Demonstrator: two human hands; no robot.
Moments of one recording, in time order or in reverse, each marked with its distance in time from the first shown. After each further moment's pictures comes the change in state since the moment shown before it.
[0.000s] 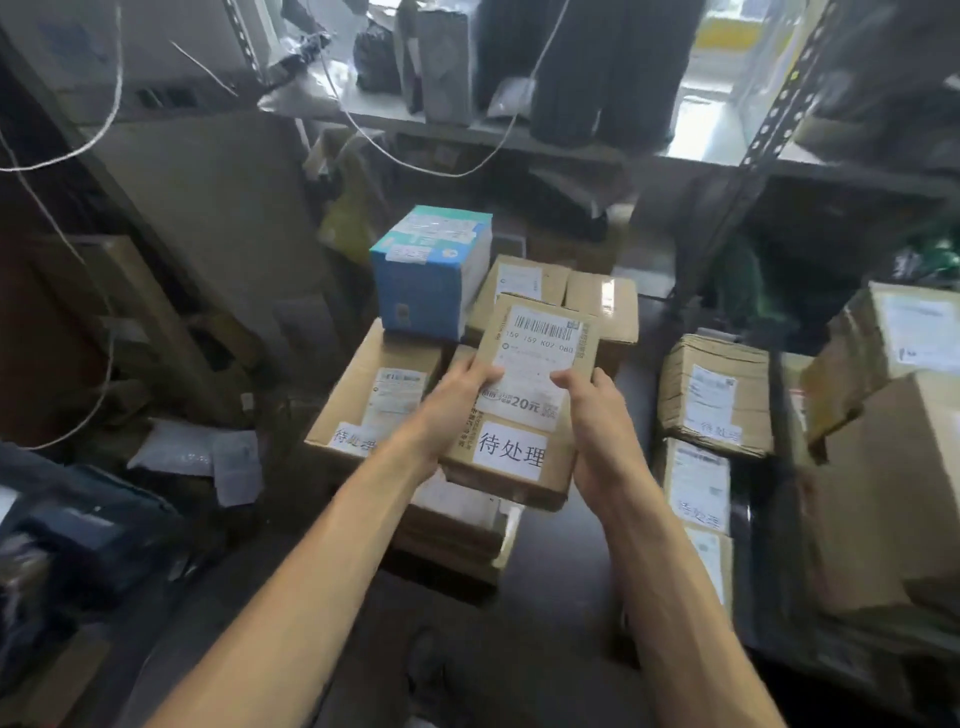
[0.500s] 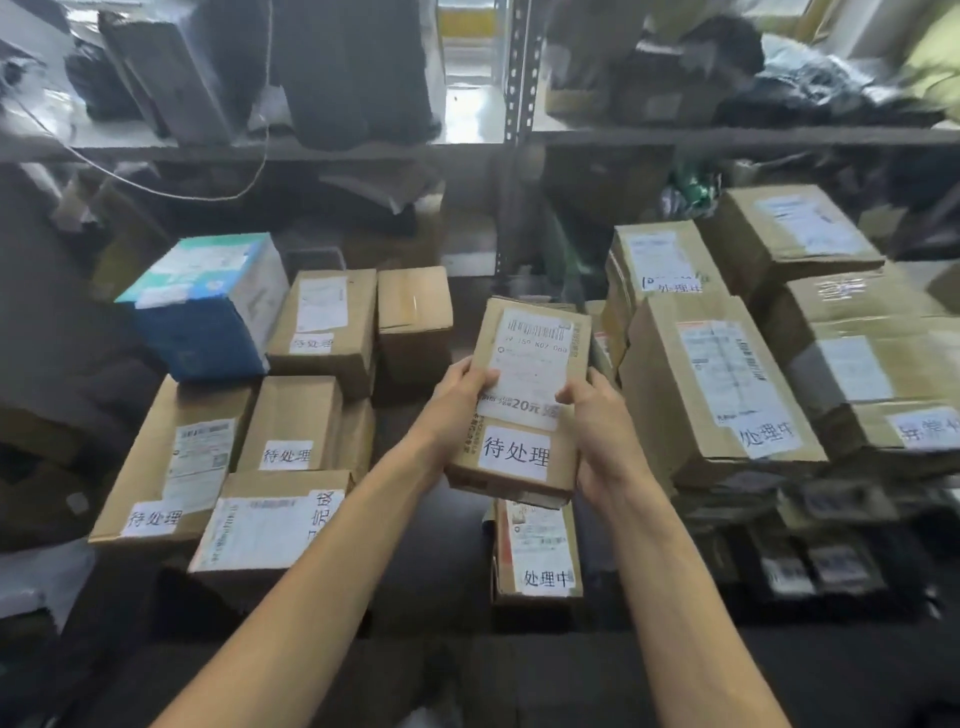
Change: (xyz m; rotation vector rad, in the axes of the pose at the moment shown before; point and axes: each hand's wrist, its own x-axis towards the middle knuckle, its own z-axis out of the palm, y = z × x) left_hand 0.030 -0.003 0.195 0.068 -0.279 -0.027; right_hand -0.003 -0.009 -0.189 0.115 0.265 -0.014
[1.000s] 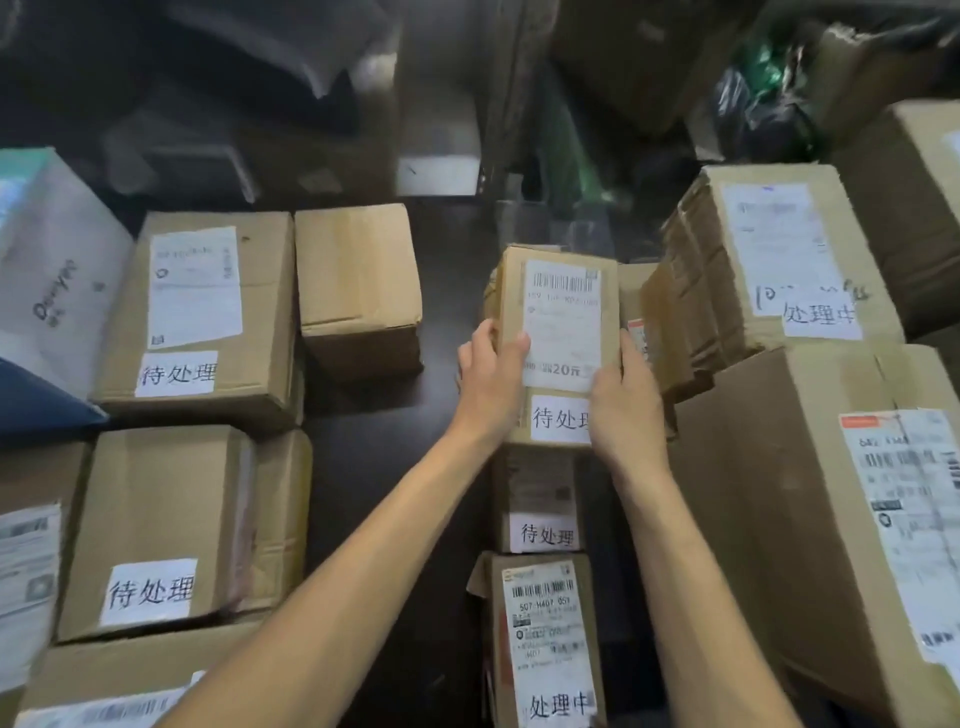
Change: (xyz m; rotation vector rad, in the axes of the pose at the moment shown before) left_hand 0.204 -0.022 0.029 0.134 0.141 -0.010; right_hand 0.193 0.031 0.016 -0.578 0.236 -0.066
